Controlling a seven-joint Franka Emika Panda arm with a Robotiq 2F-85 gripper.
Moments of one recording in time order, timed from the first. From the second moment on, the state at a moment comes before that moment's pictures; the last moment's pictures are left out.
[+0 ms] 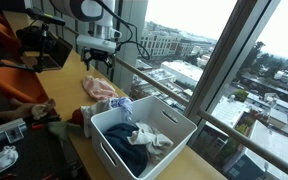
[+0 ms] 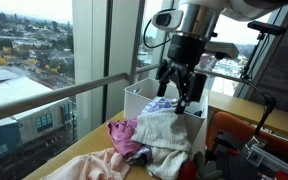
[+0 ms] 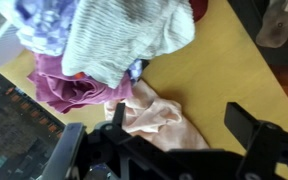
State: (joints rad) arm 0.12 0.09 0.16 -2.19 0.03 2.33 -0.70
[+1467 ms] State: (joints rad) arm 0.05 0.22 0.13 -2.31 -0.22 2.50 -0.74
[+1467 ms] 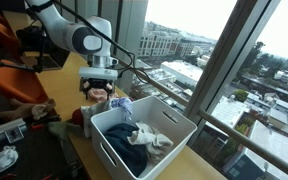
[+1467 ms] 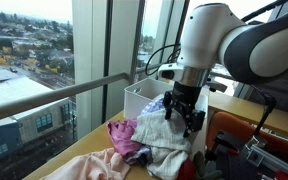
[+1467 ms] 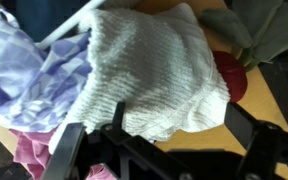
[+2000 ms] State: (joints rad) arm -0.09 0.23 0.04 -2.17 -0.21 2.42 -1.14
